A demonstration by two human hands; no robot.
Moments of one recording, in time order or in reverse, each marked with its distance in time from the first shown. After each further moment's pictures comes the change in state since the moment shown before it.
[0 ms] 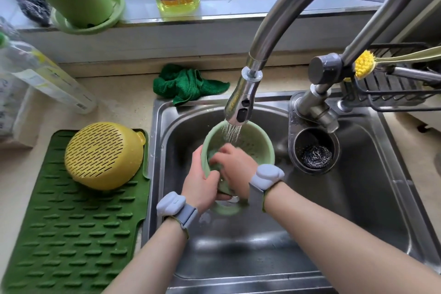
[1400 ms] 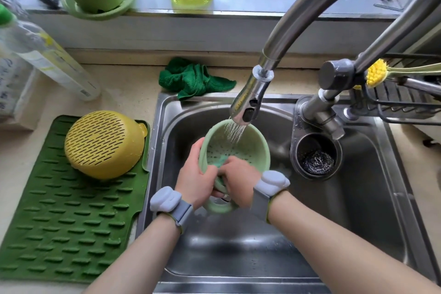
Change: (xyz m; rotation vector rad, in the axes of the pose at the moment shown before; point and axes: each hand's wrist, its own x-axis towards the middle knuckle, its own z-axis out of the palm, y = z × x) left_hand 0.000 0.007 -0.007 0.126 0.067 0.067; right_hand 0.001 0.000 0.001 -0.183 -0.338 0.113
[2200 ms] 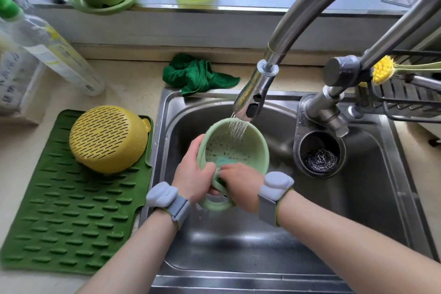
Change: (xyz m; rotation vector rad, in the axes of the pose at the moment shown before) left_hand 0.002 -0.007 -0.009 0.051 0.010 0.008; right_hand -0.013 -0.008 0.007 -0.132 0.024 -0.216
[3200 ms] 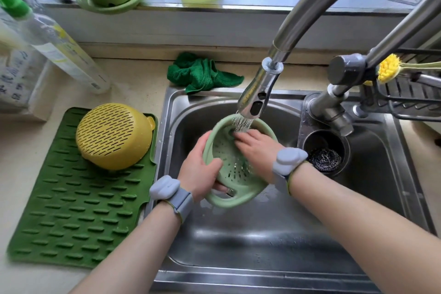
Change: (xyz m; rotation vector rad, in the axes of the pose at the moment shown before) left_hand -0.001 0.009 0.004 -0.089 -0.048 -0.056; right_hand 0.003 0.050 -0.025 -0.209 0.166 -0.003
